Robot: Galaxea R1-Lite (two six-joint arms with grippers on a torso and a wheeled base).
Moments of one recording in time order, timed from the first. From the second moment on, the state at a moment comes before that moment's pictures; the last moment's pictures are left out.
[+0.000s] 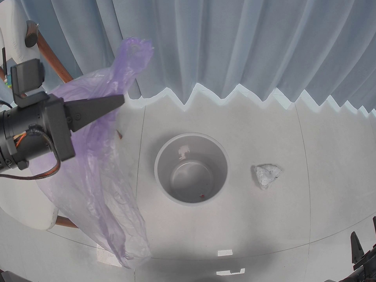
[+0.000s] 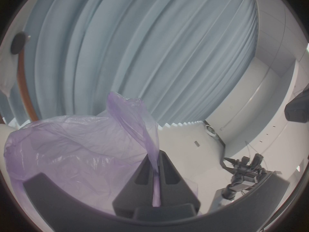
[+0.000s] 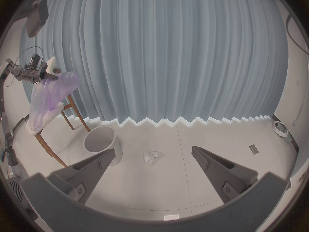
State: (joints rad) left arm -0.61 1.22 -0.94 -0.22 -0.20 -0.14; right arm 0.00 0.02 -0.02 -0.01 0.03 0.00
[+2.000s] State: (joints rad) left arm -0.56 1.41 -1.02 -0.20 -0.19 -0.02; right arm 0.00 0.02 -0.02 -0.01 0.02 0.00
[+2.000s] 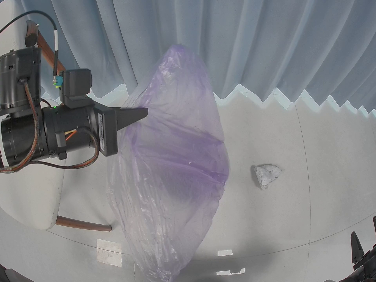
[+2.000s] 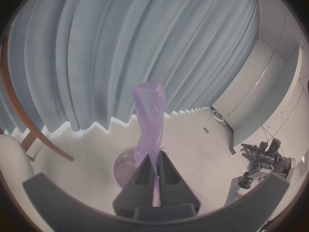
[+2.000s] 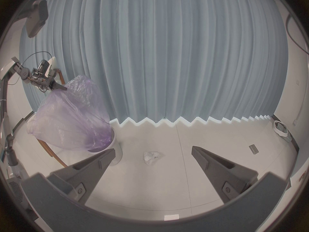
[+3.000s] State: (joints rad) left arm -0.64 1.65 -0.91 -0.35 -0.16 0.21; right arm 0.00 0.02 -0.02 -0.01 0.02 0.00
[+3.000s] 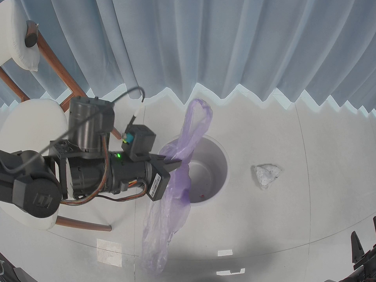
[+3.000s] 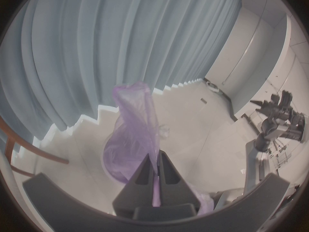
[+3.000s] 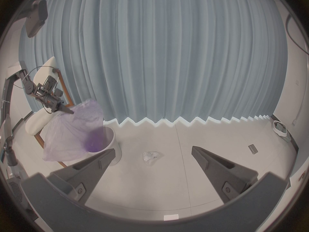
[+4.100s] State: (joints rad) left arm -0.71 1.79 -0.98 -0.42 0.01 0.26; right arm 0.19 0.31 -0.25 -0.11 0.03 0.23
